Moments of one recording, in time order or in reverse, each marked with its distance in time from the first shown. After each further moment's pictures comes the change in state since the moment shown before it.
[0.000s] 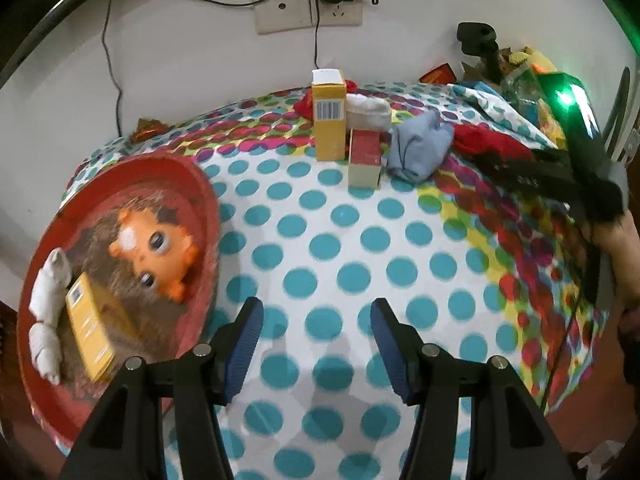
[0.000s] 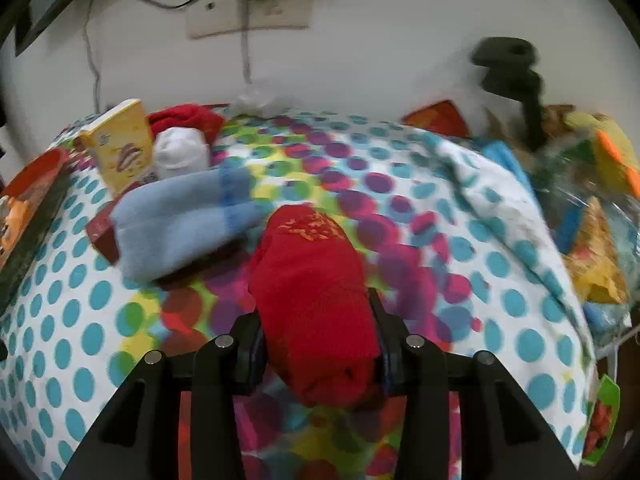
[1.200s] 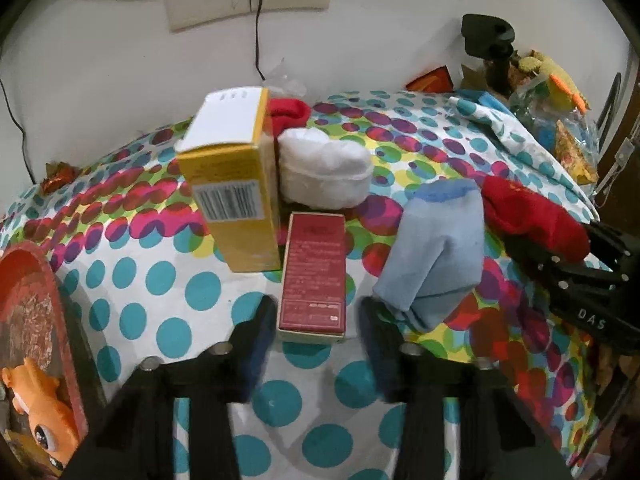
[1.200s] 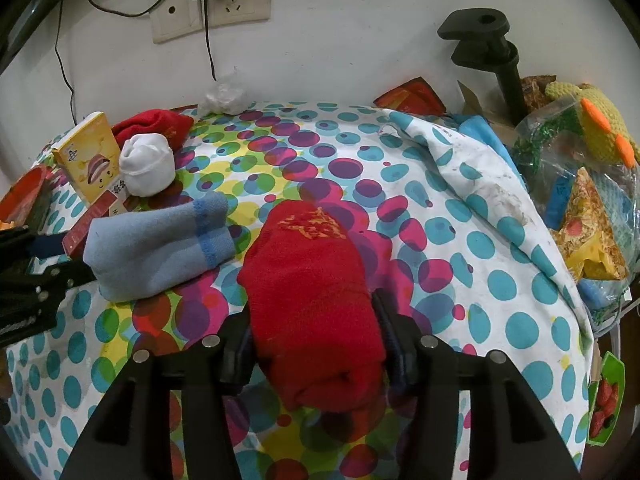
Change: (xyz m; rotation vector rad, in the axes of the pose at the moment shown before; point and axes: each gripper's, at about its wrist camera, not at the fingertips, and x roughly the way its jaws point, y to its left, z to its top) left arm 0.104 -0.034 0.098 0.028 0.004 -0.112; right arm 0.010 -0.009 0.000 0.057 0.040 -0.002
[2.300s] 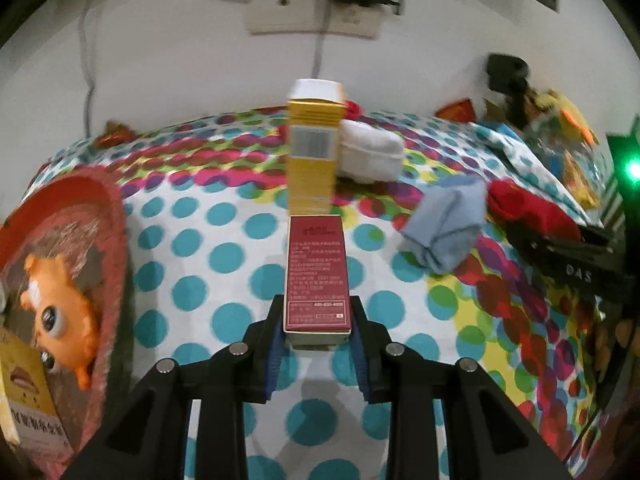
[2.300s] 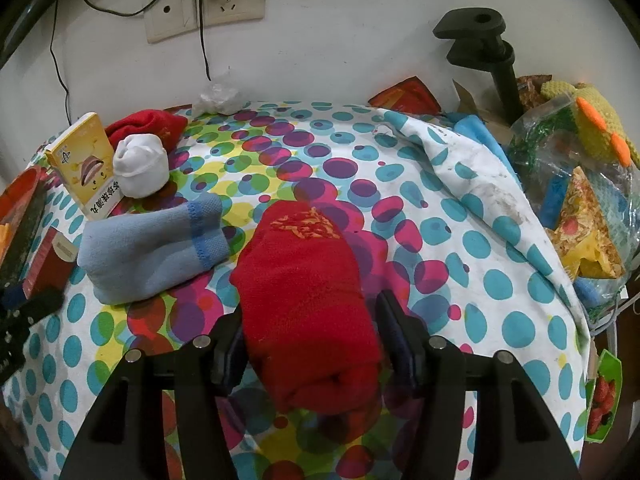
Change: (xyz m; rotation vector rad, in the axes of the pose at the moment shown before) left arm -0.035 0.017 -0.055 -0.163 -0.112 0.068; right arm 0.004 -0.001 -0.003 0.005 0.002 0.000
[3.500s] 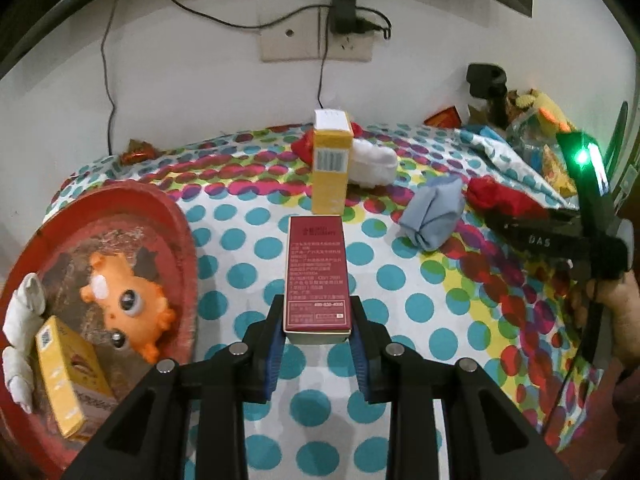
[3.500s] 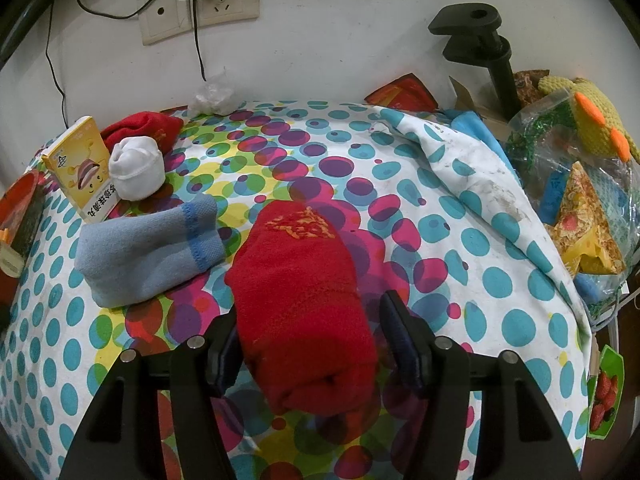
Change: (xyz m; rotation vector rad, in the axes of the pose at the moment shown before) left arm -0.058 0.016 -0.012 0.067 -0.031 -0.005; right arm -0.001 -0.004 0.001 -0.002 0.001 -0.006
